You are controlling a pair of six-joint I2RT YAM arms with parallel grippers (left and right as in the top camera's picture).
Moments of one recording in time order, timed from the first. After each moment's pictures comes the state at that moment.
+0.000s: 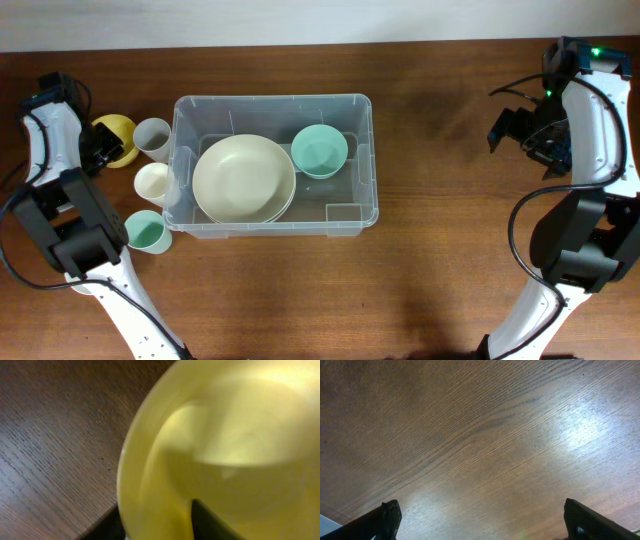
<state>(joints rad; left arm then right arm) 0.42 2.44 2.11 -1.14 -0.10 -0.41 -0.25 2.10 2.00 -1.55 0.01 0.39</state>
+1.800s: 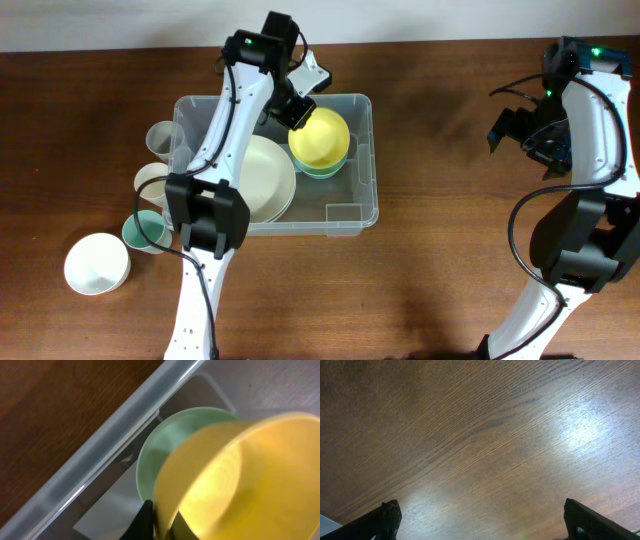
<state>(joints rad) -0.32 2.54 2.63 -1.47 0.25 0.43 -0.25 2.10 2.00 -1.55 0.01 0.39</state>
